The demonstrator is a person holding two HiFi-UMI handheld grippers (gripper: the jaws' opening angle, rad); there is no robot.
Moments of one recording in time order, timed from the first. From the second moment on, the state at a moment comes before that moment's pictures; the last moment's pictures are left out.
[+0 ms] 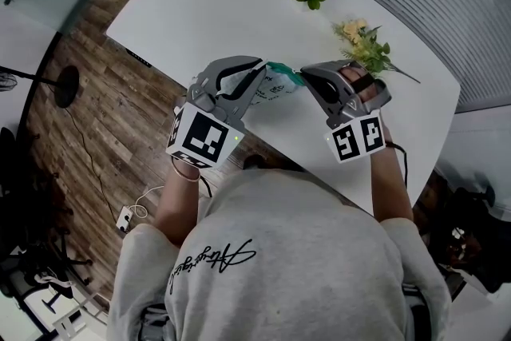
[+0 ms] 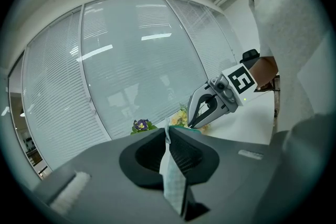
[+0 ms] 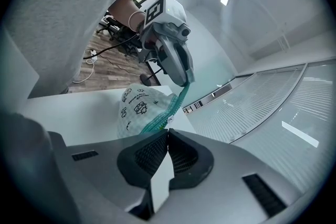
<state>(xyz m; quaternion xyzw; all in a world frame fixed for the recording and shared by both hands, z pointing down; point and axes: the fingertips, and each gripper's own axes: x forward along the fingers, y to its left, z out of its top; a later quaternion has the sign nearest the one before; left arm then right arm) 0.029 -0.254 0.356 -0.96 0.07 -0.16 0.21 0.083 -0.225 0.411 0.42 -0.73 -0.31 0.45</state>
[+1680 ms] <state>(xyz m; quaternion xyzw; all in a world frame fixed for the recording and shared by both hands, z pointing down) 0.009 -0.281 0.340 -0.97 0.13 -0.13 0.16 0.112 -0.222 0.424 0.45 -0.71 -0.28 0.46</state>
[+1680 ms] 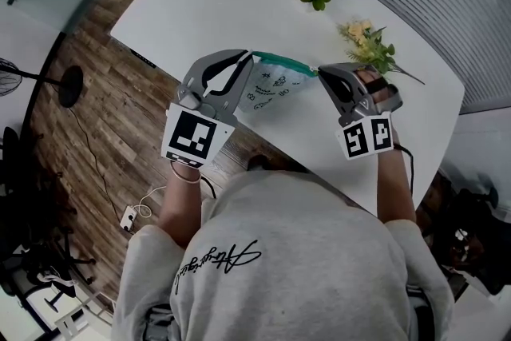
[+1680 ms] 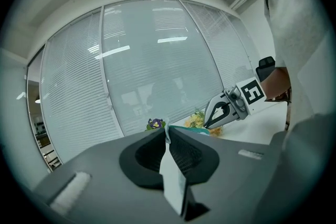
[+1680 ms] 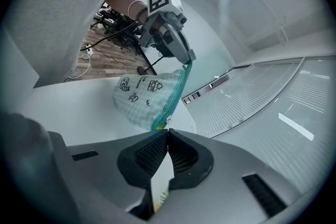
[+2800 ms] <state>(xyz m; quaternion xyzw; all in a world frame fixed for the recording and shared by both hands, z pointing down) 0.001 -0.302 0.345 -0.97 0.16 -0.12 0.12 0.122 -0.222 0.415 0.47 -0.72 -0.26 0.45</state>
